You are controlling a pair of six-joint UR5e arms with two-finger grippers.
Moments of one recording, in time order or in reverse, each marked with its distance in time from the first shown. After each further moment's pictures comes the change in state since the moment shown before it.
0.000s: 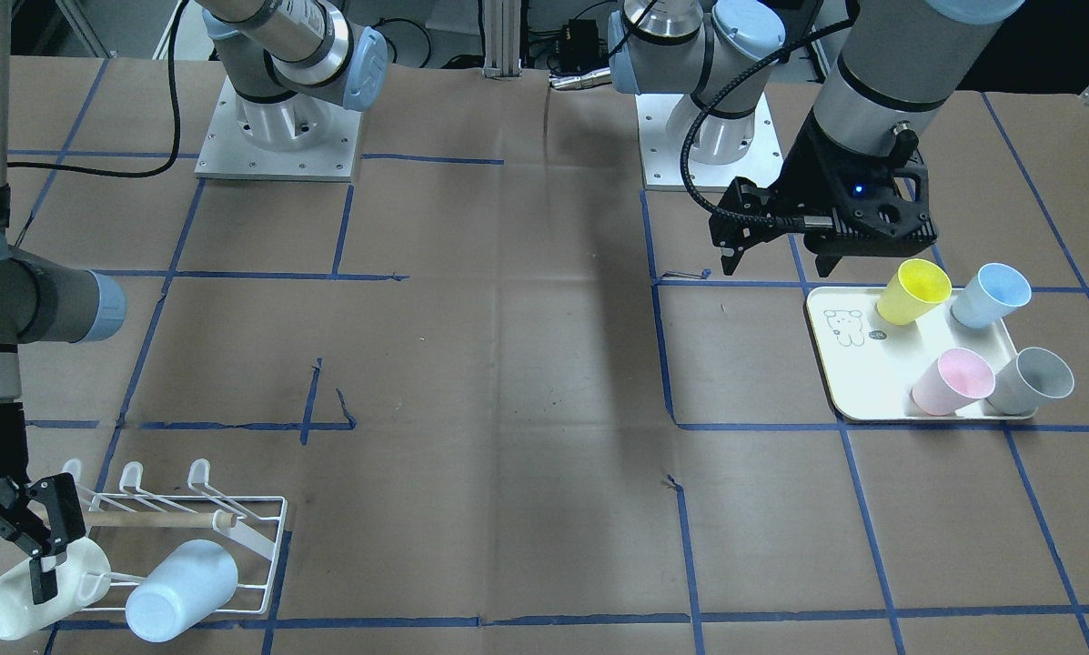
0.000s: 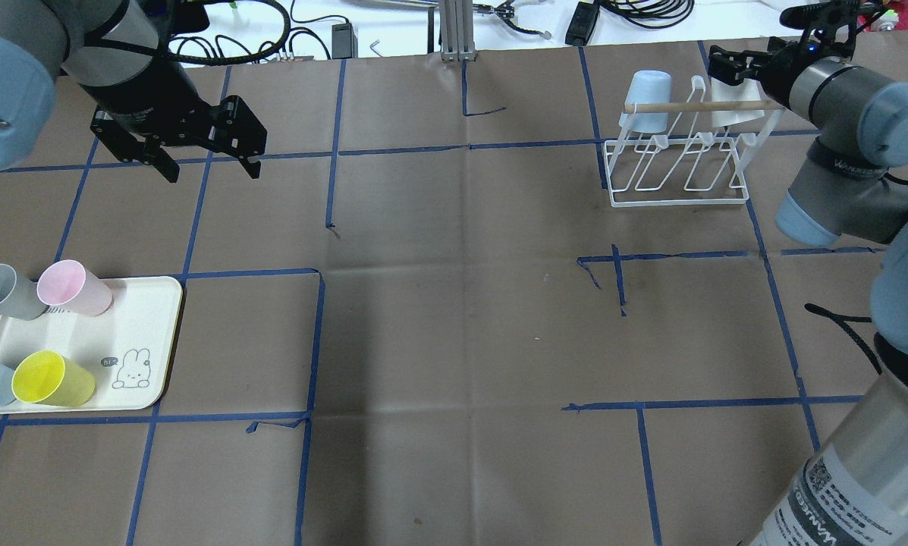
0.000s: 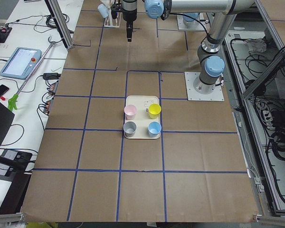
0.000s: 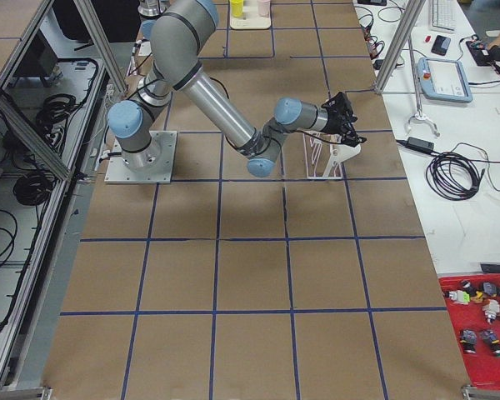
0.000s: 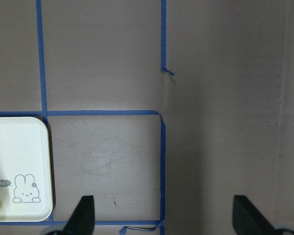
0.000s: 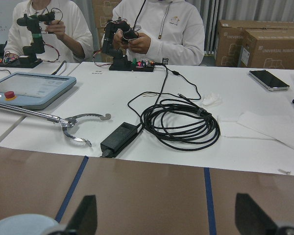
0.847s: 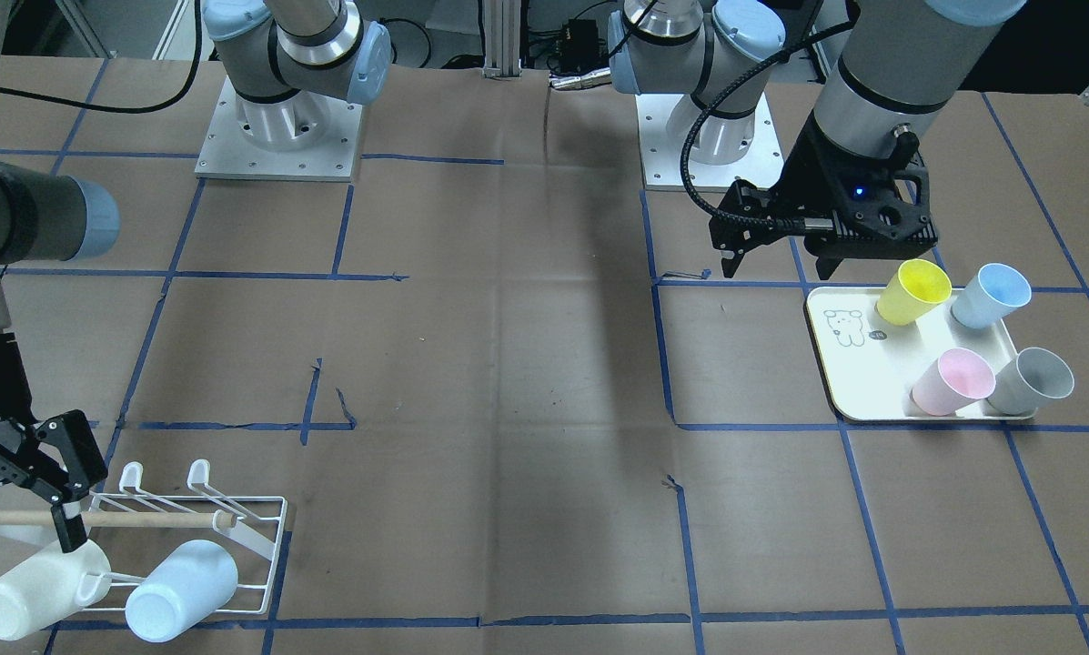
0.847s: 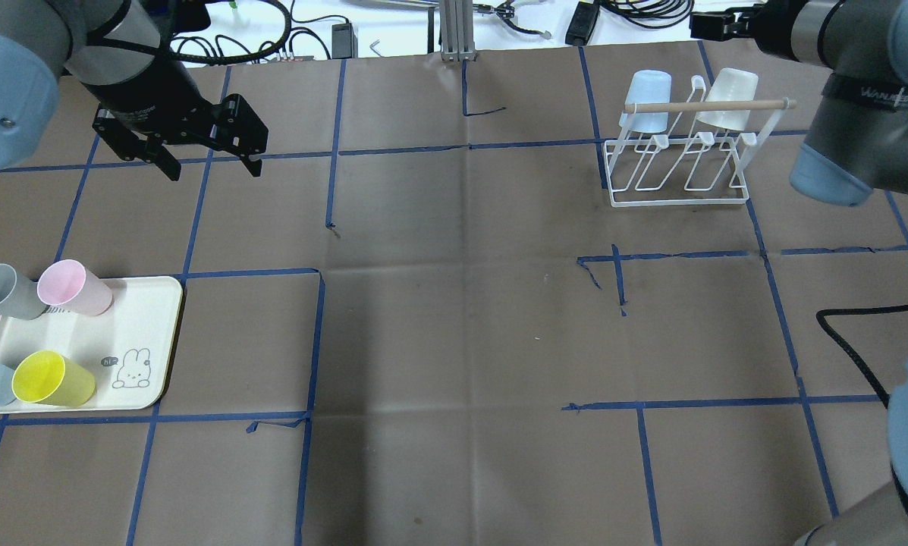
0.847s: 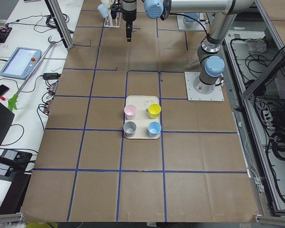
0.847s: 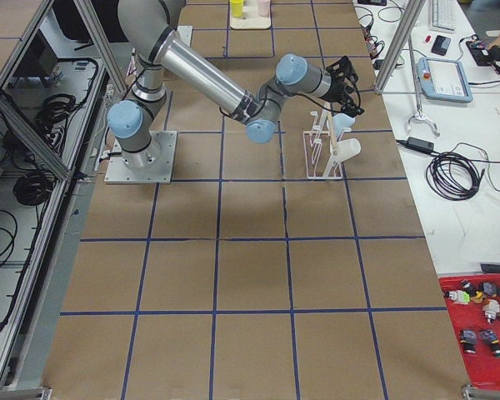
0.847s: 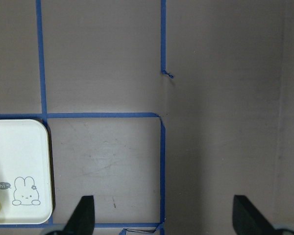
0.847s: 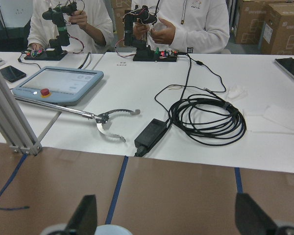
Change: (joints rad) left arm 0.000 -0.002 0.001 0.007 -0.001 0.002; right arm 0.094 -0.245 -0.024 0.480 -0.084 -0.003
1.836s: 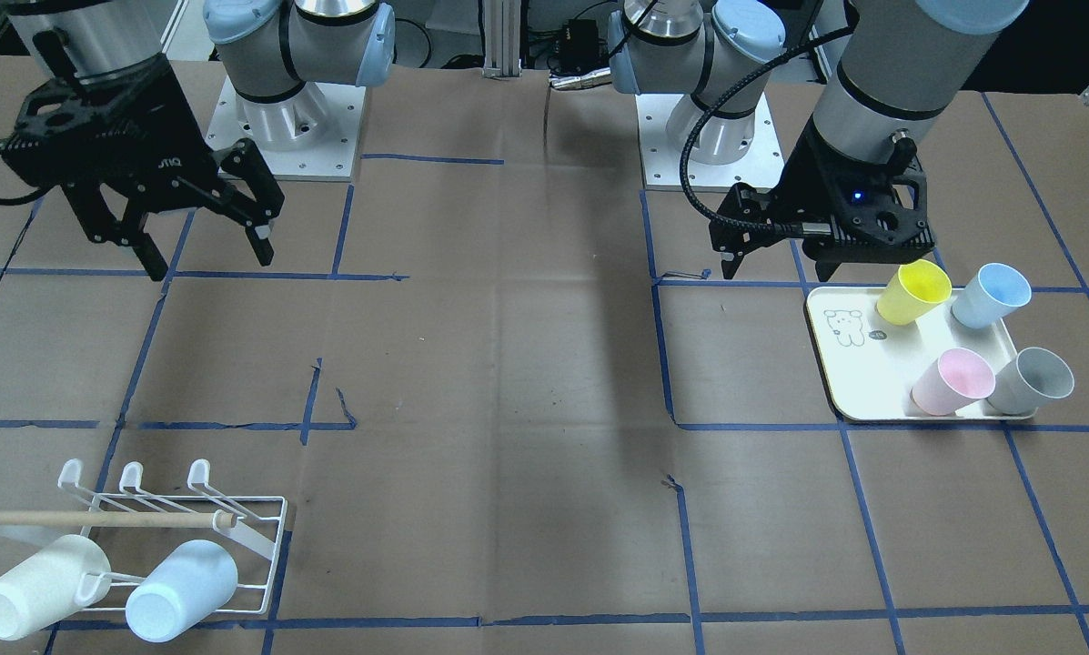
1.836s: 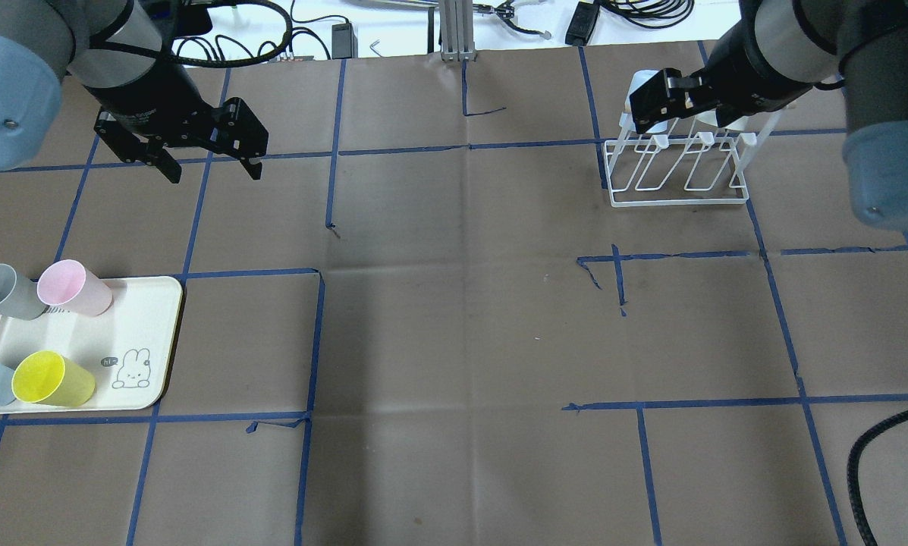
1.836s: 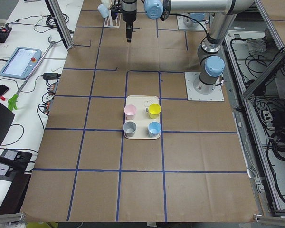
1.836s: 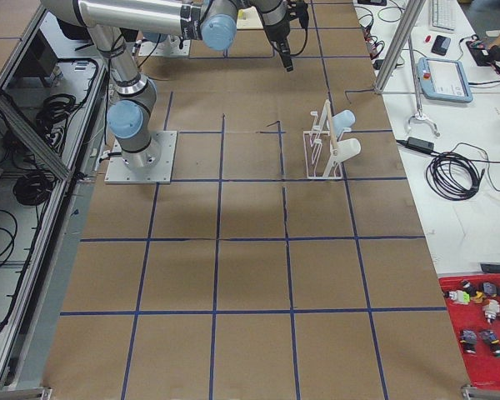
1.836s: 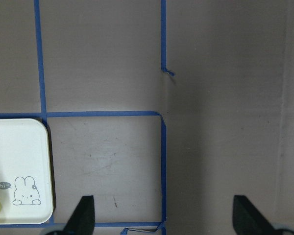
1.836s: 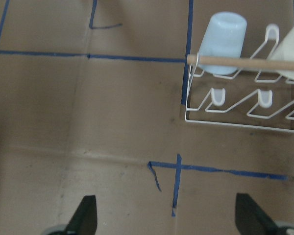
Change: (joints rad) left arm 0.001 -0.004 -0.004 -0.001 0.003 0.007; right arm 0.211 -0.463 -0.013 1.054 -0.241 0.101
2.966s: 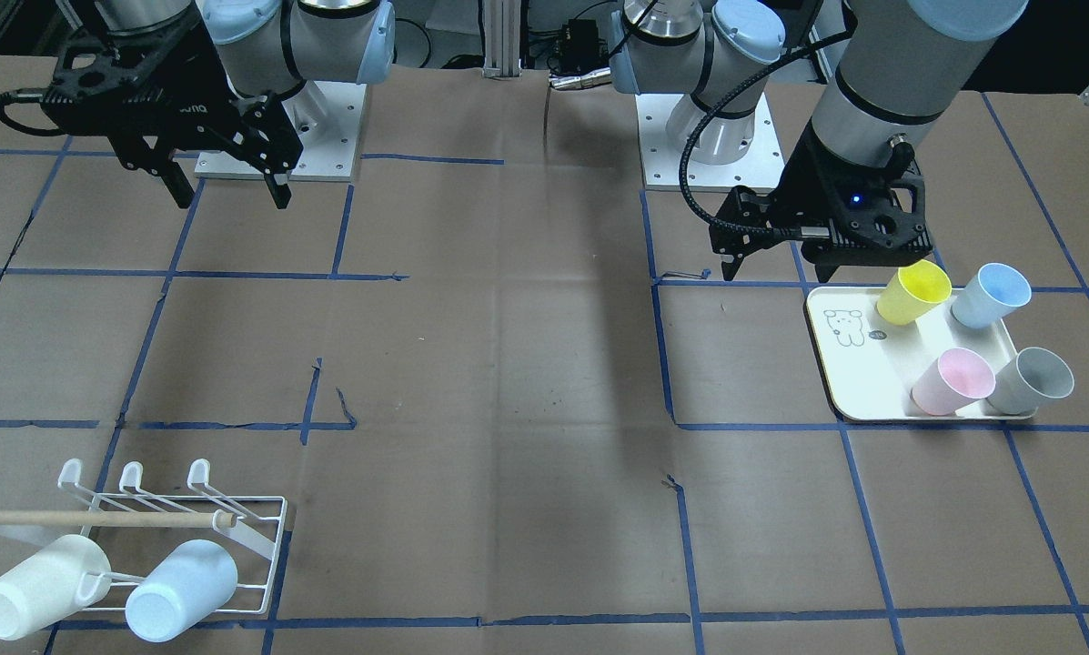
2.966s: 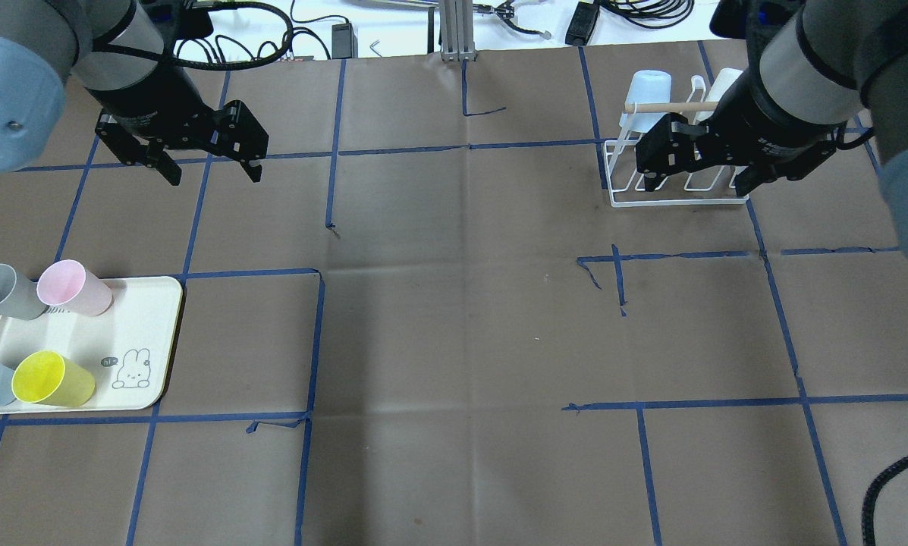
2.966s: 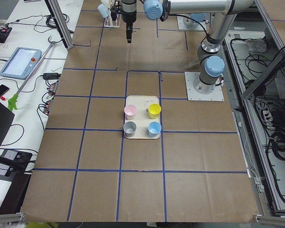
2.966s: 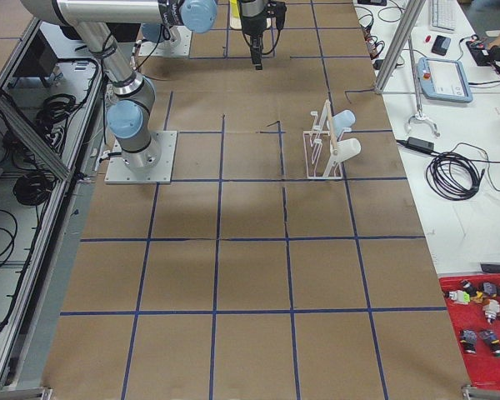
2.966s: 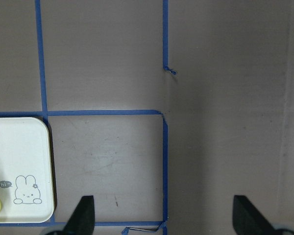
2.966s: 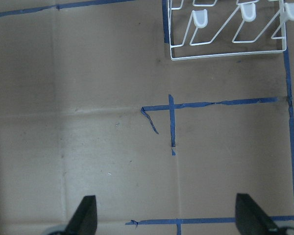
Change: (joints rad) left arm 0.000 -0.003 -0.003 0.001 0.005 -0.001; right arm 0.050 -0.024 -0.013 0.146 -0.081 0.178
